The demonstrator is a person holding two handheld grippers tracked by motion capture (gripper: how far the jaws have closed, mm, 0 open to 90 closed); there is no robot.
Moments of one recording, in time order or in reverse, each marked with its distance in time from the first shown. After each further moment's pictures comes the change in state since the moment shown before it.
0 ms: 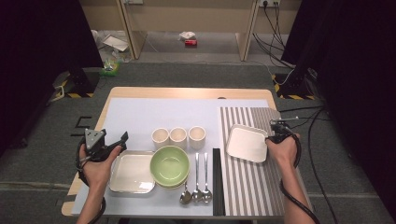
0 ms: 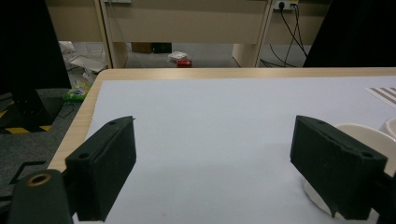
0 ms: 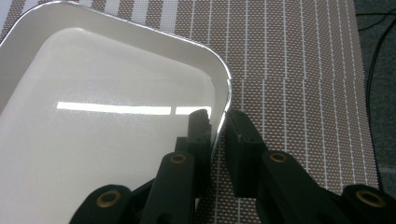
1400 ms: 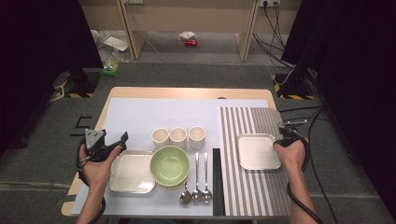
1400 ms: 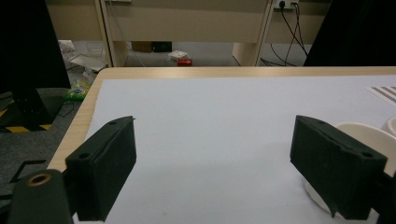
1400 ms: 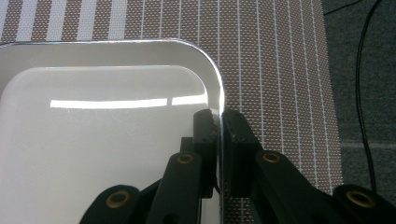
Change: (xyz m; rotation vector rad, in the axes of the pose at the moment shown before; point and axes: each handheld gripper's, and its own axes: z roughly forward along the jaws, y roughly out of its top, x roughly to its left) left arm 0.000 -0.001 0.001 0.003 0.001 -0.002; right arm -0.023 -0.012 -0.007 0.048 -0.028 0.045
